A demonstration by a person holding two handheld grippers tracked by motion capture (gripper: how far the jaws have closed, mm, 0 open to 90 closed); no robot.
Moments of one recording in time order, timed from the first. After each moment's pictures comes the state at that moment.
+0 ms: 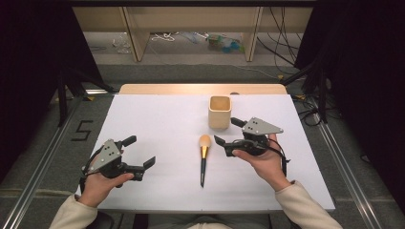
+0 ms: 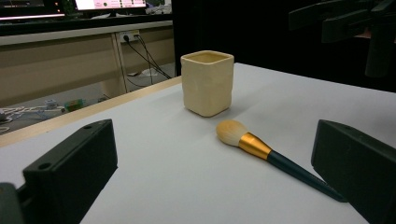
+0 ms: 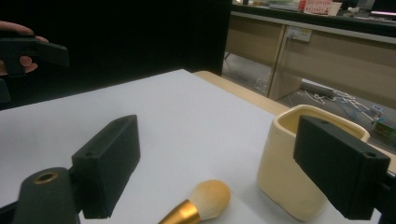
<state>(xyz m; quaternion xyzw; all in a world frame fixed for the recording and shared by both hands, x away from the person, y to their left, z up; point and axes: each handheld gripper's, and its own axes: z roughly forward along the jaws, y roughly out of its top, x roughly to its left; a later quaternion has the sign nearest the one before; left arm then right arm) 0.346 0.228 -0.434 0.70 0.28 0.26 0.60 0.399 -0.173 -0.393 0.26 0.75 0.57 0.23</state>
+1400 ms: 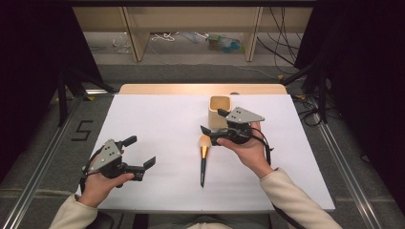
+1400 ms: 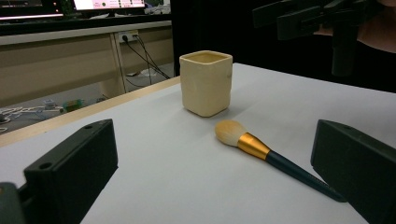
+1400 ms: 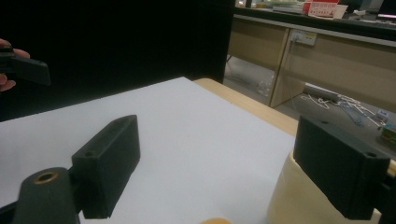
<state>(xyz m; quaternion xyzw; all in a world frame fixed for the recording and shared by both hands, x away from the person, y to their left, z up) 0.346 0.228 -0.434 0.70 0.28 0.25 0.60 0.430 -0.135 -0.389 0.26 0.75 0.57 0.23</state>
